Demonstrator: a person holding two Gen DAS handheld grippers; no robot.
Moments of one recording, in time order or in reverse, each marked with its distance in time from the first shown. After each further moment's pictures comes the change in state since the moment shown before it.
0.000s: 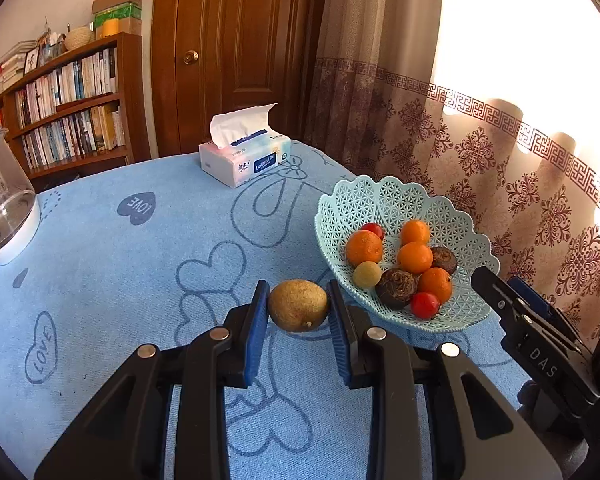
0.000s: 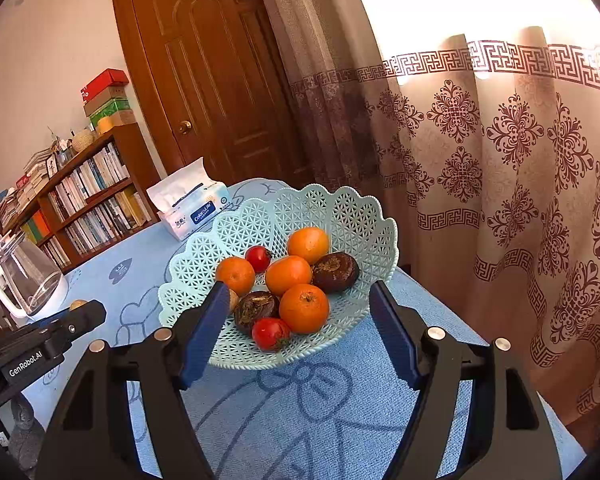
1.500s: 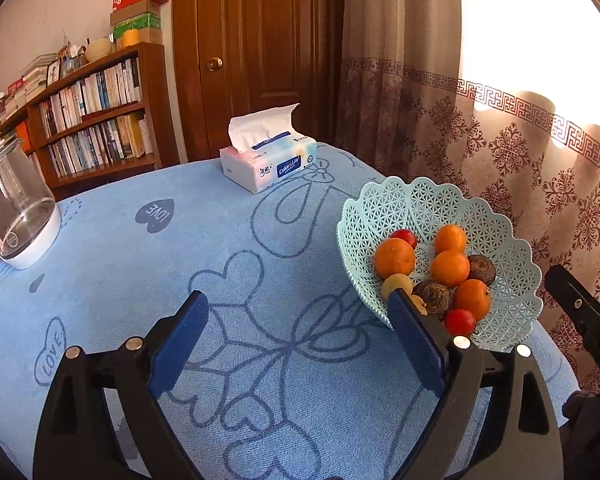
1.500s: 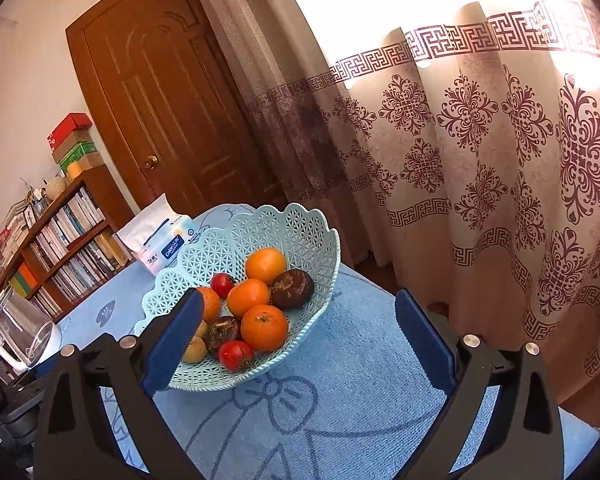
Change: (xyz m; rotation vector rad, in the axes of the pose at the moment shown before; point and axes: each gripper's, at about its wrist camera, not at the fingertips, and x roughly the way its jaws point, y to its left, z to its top) left arm 0.020 -0.006 0.000 0.013 -0.027 0.160; right arm -0.008 -0.032 0.005 0.160 -0.057 -0.072
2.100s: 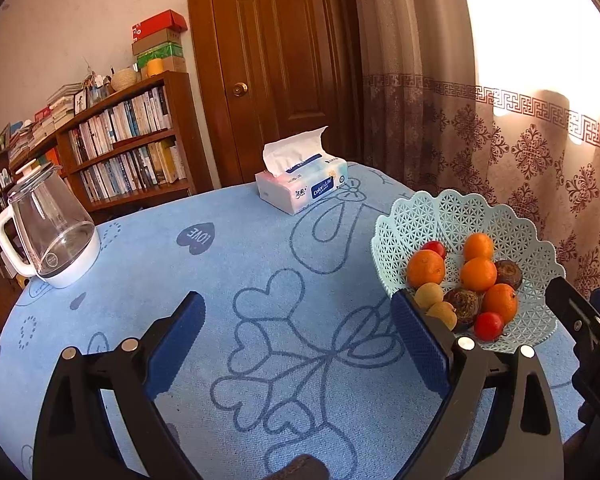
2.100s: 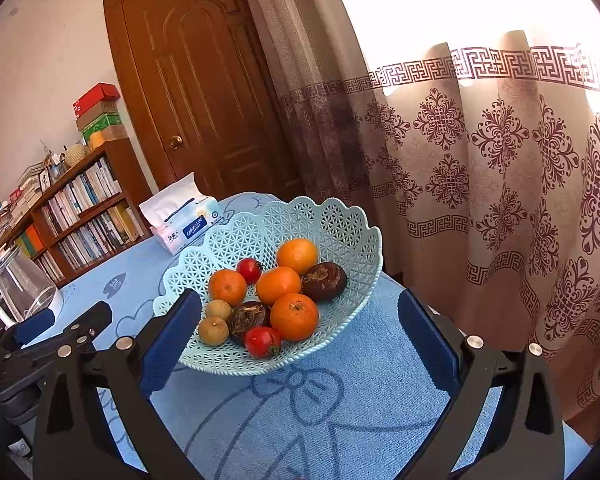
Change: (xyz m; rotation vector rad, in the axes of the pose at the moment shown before) left arm -0.014 0.002 0.000 0.035 -0.076 0.133; right arm -0.002 0.028 -0.009 -0.142 0.005 0.048
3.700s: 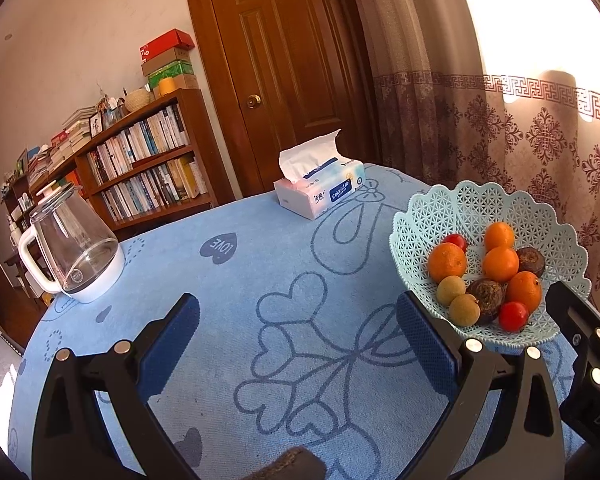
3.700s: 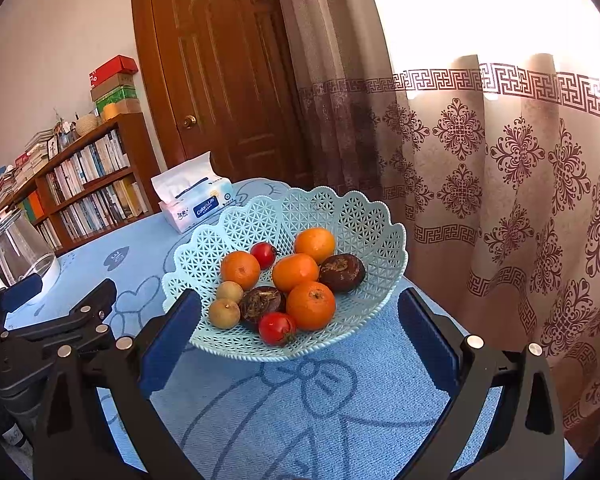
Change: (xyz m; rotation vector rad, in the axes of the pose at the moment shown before) left arm -0.001 -0.007 -0.007 0.073 -0.032 0.102; right arm 0.003 0.019 -0.007 -0.102 0.024 0.002
